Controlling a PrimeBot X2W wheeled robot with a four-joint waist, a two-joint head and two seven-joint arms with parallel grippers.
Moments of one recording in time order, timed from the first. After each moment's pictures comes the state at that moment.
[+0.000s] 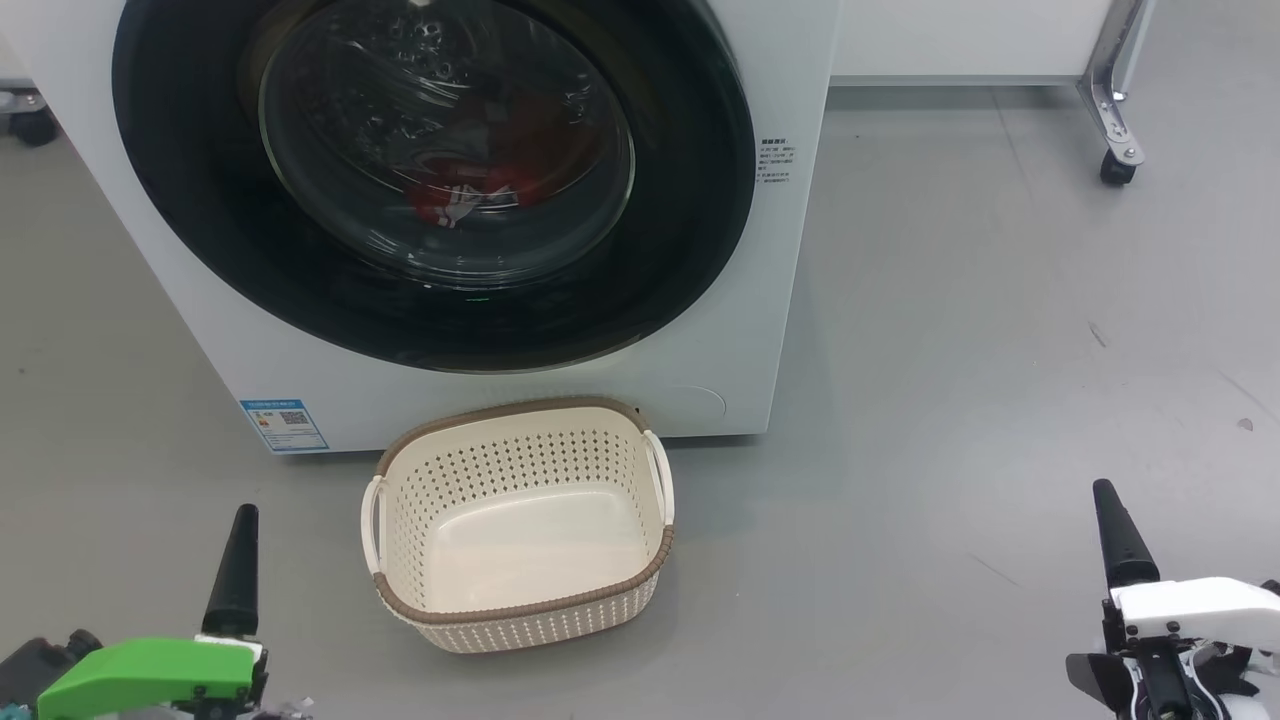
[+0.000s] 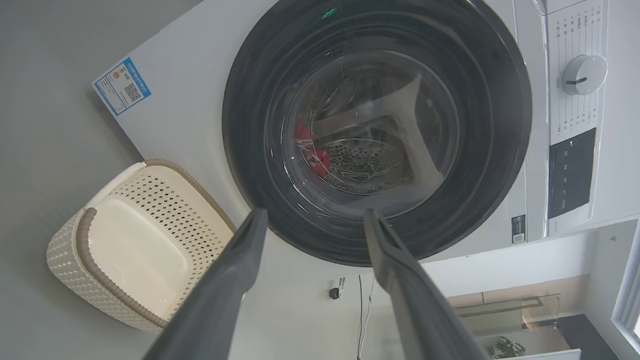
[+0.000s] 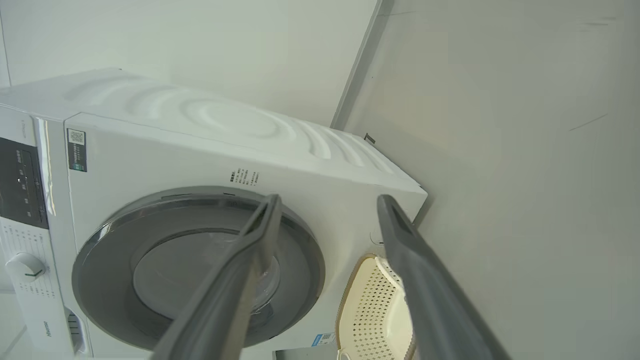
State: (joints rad) left arm -0.02 0.07 0.00 0.25 -1.44 -0.12 -0.01; right arm -0.01 -0.08 -0.05 0.30 1.41 0.12 -0.01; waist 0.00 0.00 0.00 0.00
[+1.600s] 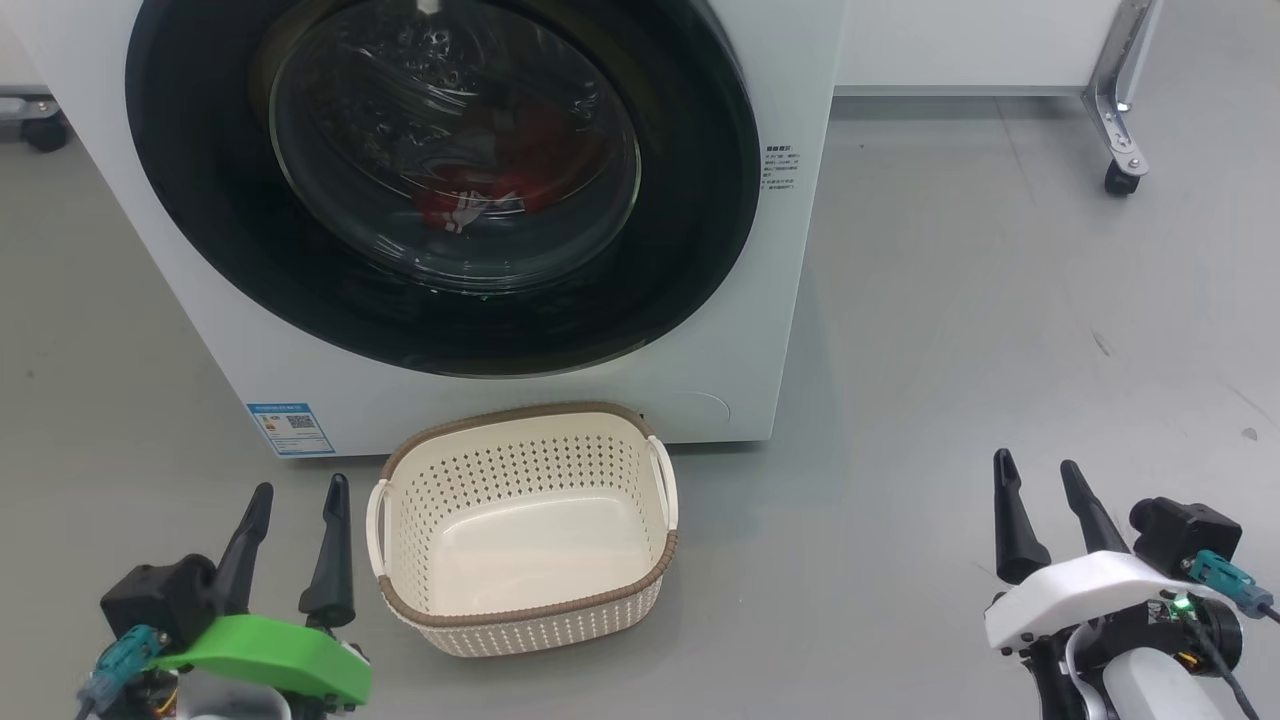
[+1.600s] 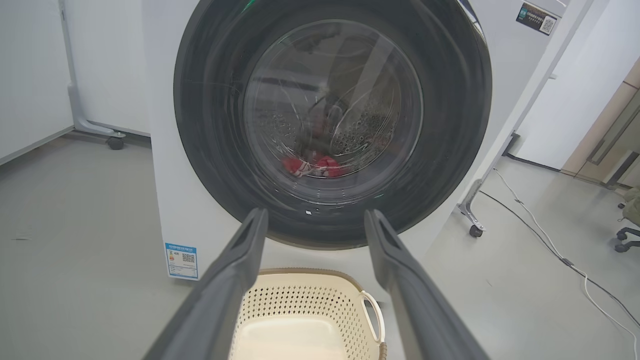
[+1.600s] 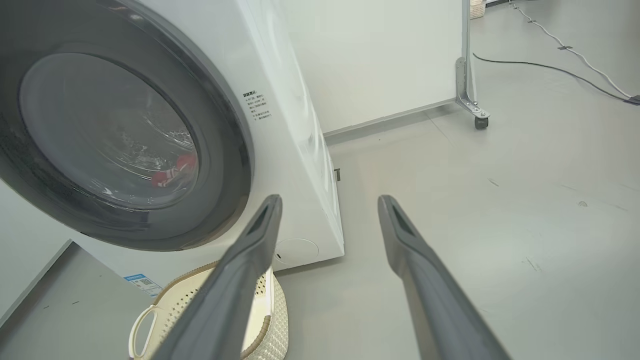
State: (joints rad) left arm -0.04 0.16 -0.20 0.18 -0.62 -0.04 -0.17; right arm -0.05 -0.16 0.21 0.28 0.64 0.02 -0.17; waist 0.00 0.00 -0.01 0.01
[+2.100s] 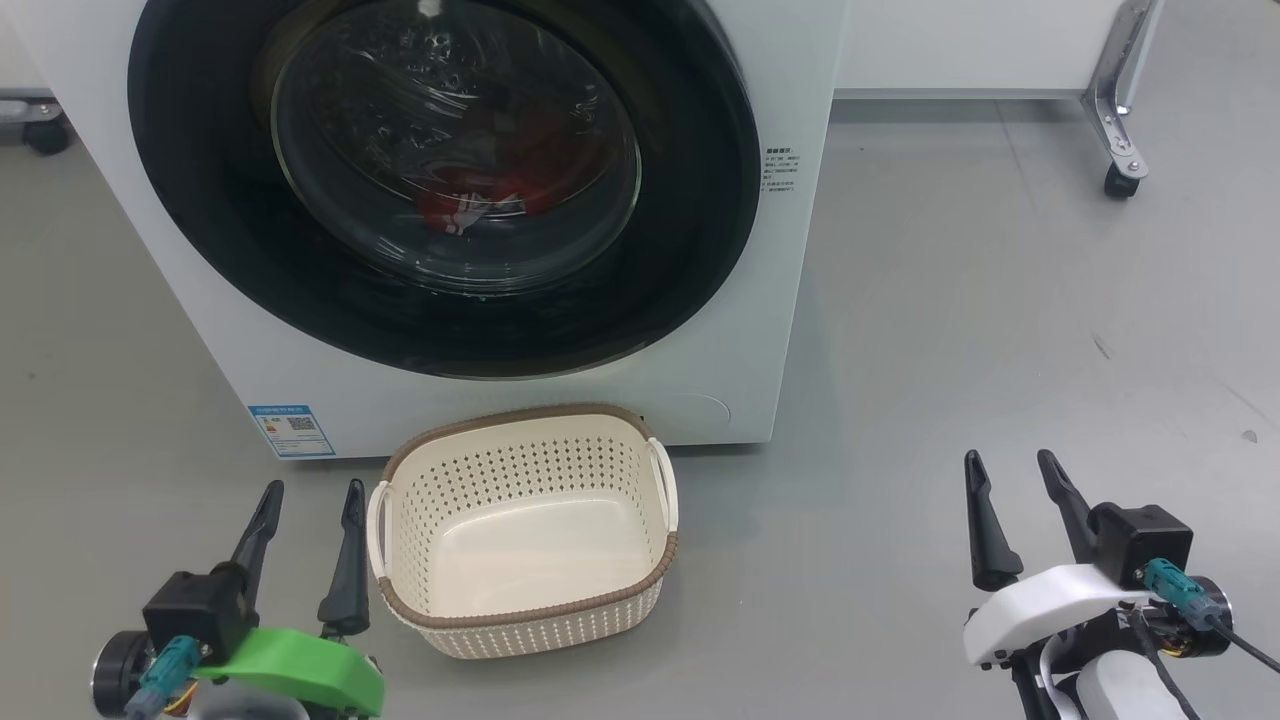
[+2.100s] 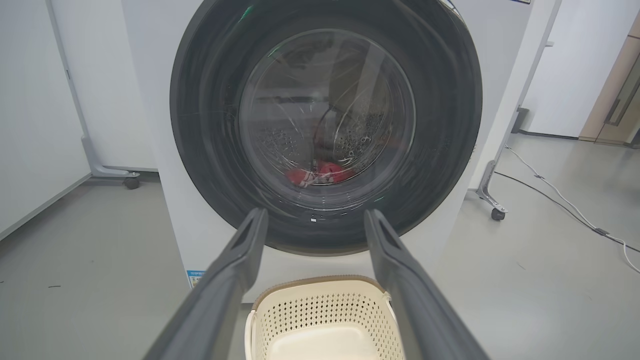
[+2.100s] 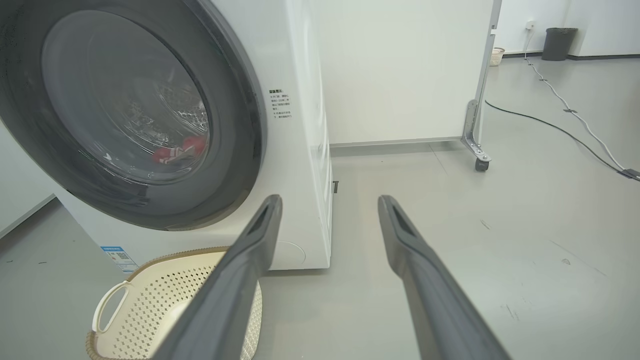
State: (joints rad) left arm -0.04 0.16 -0.23 0.19 -0.46 0.00 -0.22; right arm -0.06 -0.16 0.25 0.29 0.46 0.01 -0.22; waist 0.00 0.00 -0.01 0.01
